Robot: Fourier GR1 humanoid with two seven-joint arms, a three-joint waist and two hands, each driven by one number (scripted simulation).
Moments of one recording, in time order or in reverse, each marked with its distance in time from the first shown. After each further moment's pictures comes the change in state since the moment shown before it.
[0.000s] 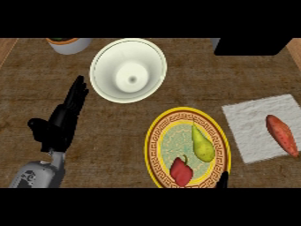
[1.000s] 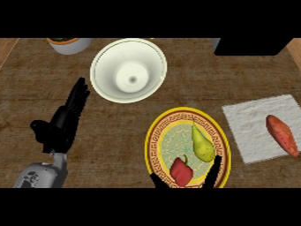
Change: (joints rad) left arm 0.016 -0.047 0.040 0.011 -0.046 -0.046 -0.009; right arm -0.241 0.001 -0.091 0.281 -0.064 -0.137 0.191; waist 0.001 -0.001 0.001
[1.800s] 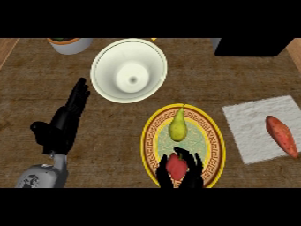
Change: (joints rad) left arm 0.015 -0.035 0.020 -0.037 -0.050 -0.024 0.029; right arm -0.203 -0.005 0.052 0.219 -0.028 0.034 0.054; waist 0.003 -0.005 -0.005
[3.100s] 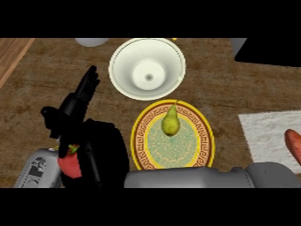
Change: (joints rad) left arm -0.126 -0.001 0.002 0.072 0.000 -0.064 -0.003; right arm -1.079 -0.010 0.393 -0.081 -0.427 0.322 0.041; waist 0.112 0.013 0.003
